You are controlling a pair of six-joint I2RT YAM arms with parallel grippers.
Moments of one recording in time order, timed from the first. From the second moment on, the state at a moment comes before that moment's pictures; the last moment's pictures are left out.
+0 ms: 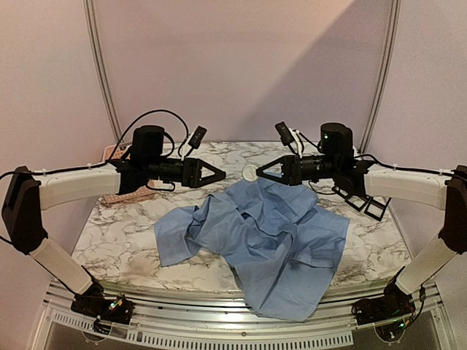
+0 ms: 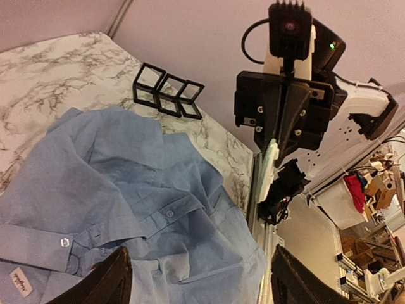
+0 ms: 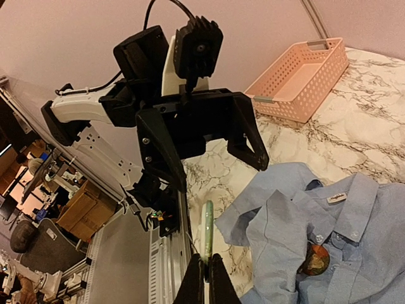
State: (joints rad) left arm -0.58 1.53 1.03 0.15 0.81 -0.38; right arm 0.63 1.54 1.05 0.27 -0.87 0.51
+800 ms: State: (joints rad) left arm -0.65 1.59 1.02 0.27 0.91 -0.49; right arm 0.66 1.65 1.12 0.25 -1.00 0.54
